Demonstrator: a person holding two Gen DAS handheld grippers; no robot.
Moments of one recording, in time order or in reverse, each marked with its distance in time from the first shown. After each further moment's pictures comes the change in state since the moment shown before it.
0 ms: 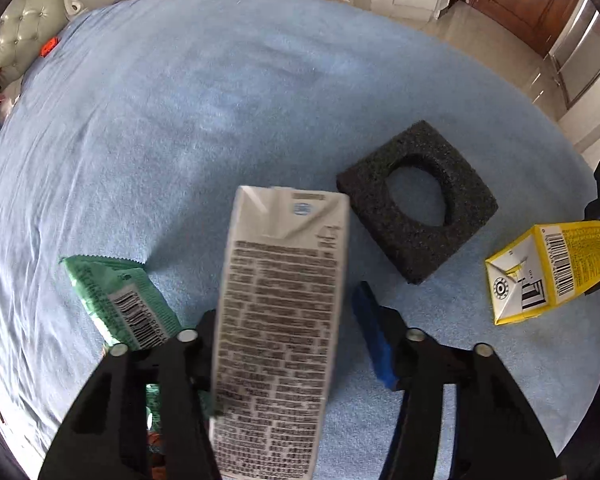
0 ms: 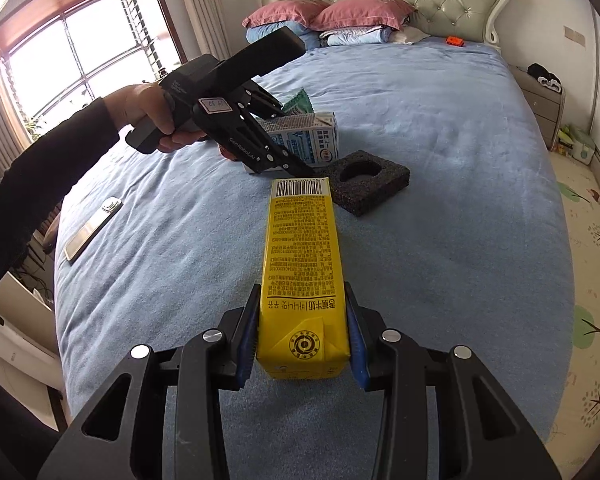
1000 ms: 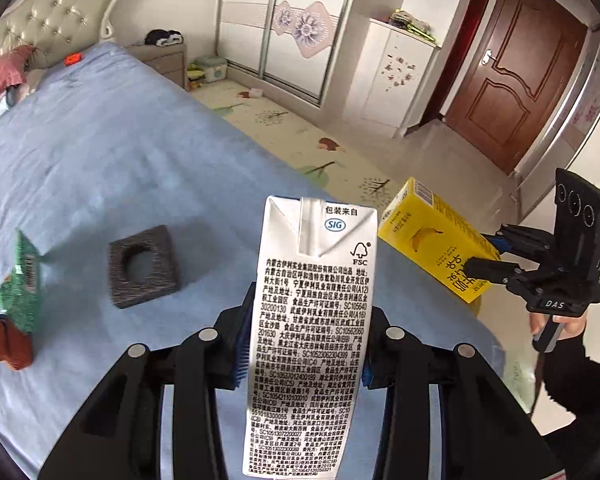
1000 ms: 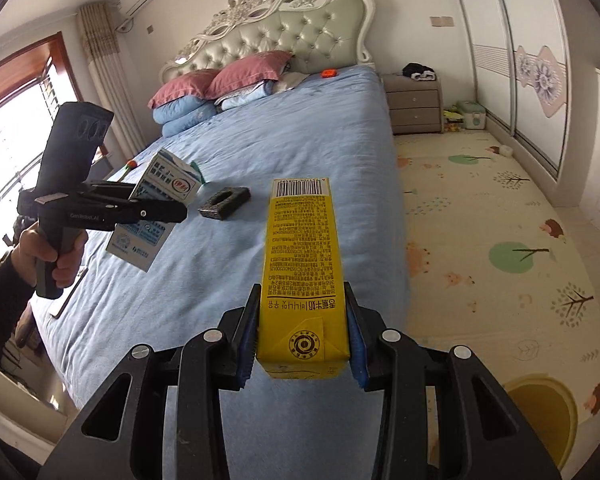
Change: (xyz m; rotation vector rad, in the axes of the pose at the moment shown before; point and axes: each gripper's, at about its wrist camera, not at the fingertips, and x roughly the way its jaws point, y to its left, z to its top) left arm -0.087 -0.195 -0.004 -0.212 -0.373 -0.171; right arm -0.166 -0.057 -0.109 0.316 -0.234 -0.254
